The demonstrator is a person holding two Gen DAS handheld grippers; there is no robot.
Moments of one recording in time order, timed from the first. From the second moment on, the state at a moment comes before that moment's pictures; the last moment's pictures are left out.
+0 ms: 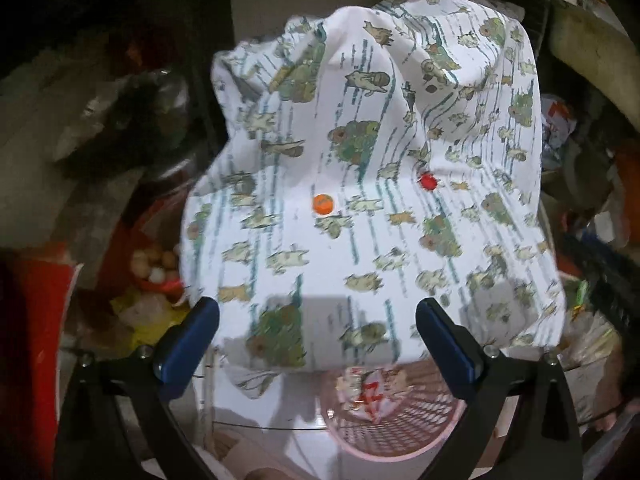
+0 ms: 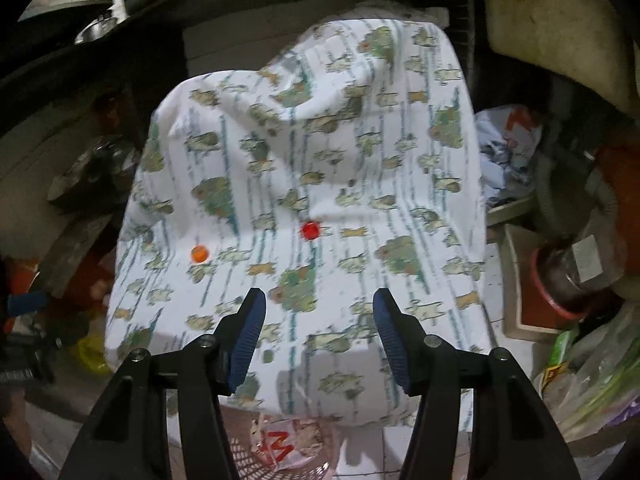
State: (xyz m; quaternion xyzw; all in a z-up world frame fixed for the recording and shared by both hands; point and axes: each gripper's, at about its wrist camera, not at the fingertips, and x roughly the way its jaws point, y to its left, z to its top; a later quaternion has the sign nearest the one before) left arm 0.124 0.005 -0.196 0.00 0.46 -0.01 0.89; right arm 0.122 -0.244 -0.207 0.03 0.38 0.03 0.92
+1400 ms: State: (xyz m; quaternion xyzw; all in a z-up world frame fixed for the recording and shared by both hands) left arm 0.322 0.001 -0.321 -0.01 0.54 0.02 0.84; right arm 0.279 -0.254 -0.285 0.07 0.51 0.07 0.85
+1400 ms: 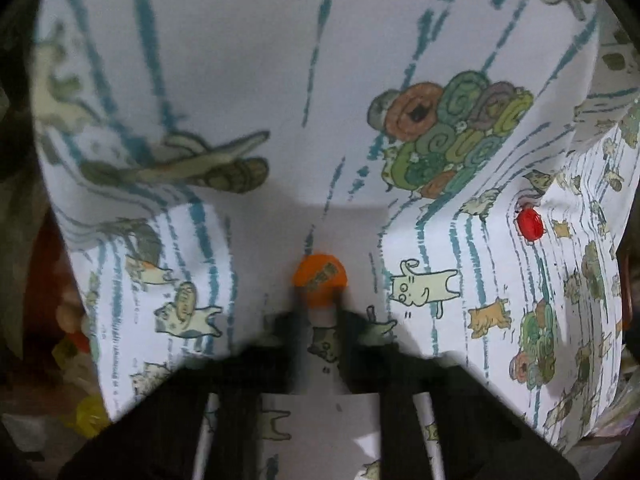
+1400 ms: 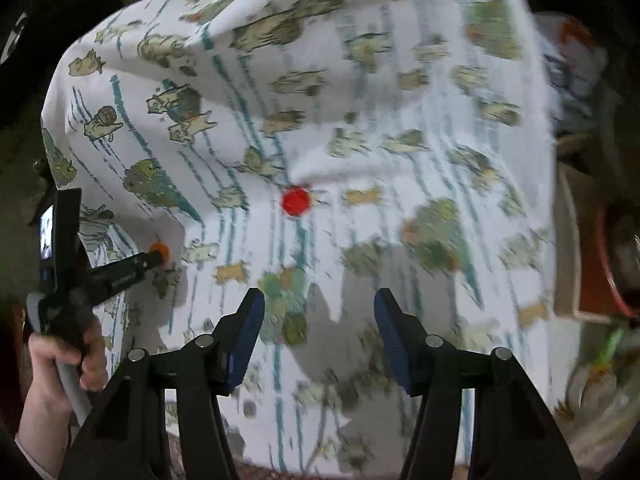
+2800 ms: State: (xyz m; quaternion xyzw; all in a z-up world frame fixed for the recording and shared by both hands) left arm 0.335 0.002 -0.335 -0.04 0.56 0.00 0.83; right arm 0.290 -0.236 -0.253 -0.02 0.45 0.12 0.88
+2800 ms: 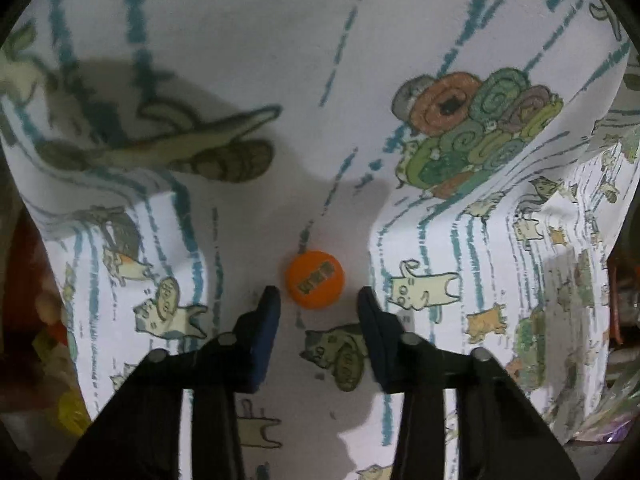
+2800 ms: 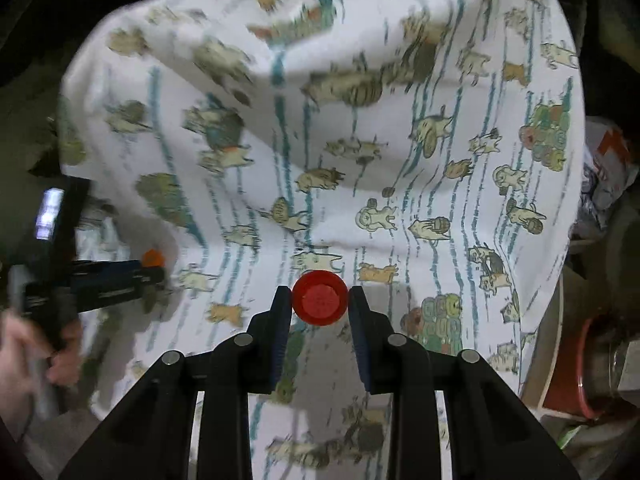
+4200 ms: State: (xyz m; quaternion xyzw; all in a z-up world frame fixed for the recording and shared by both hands) left arm 0.064 -0.005 -0.133 -0.05 0.41 -0.03 0.91; right arm 0.045 -0.208 -0.124 0.01 0.29 0.16 0.94
